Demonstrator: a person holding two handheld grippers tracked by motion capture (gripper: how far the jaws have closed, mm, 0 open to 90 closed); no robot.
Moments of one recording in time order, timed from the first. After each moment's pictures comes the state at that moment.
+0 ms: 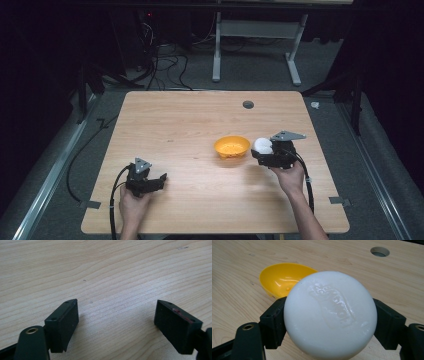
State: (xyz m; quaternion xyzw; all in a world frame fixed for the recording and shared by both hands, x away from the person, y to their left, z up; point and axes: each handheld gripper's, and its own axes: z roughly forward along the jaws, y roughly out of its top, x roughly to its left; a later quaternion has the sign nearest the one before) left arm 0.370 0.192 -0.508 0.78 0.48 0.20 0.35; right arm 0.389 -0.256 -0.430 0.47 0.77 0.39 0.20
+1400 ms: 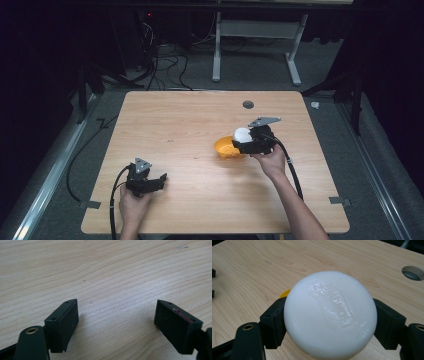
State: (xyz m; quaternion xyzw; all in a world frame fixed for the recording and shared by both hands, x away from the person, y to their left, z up) left arm 0.370 0.192 -0.508 0.78 0.48 0.20 0.35; right arm 0.434 -0.205 -0.416 0.42 0.80 0.38 0.17
